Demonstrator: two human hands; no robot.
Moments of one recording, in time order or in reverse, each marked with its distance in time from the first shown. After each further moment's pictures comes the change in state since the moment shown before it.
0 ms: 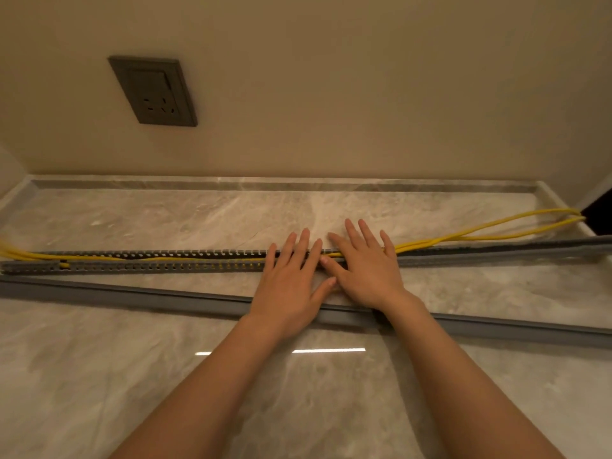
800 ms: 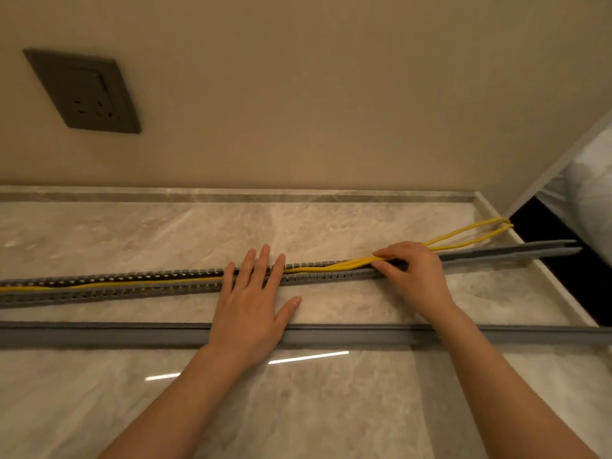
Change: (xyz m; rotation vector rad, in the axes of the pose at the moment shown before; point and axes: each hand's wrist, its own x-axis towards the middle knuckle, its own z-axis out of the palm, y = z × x) left_hand -0.004 0.002 0.005 0.001 0.039 -0.016; right_hand -0.033 0.091 -0.061 0.221 0.339 0.134
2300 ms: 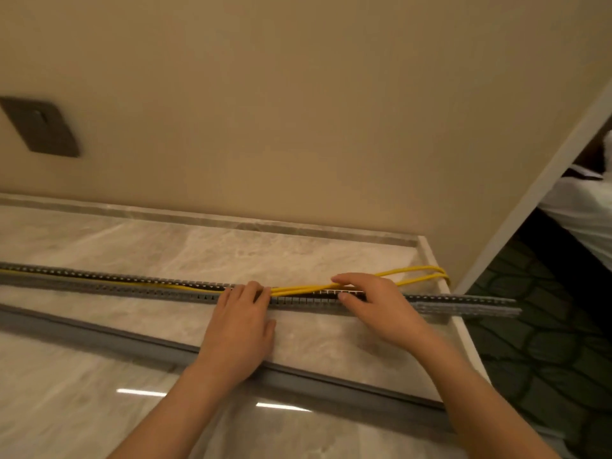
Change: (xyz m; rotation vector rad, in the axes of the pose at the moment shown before) left_hand 0.056 0.209 0.022 0.111 0.080 -0.146; right_hand 0.034 0.141 -0.090 0.248 -0.464 -0.237
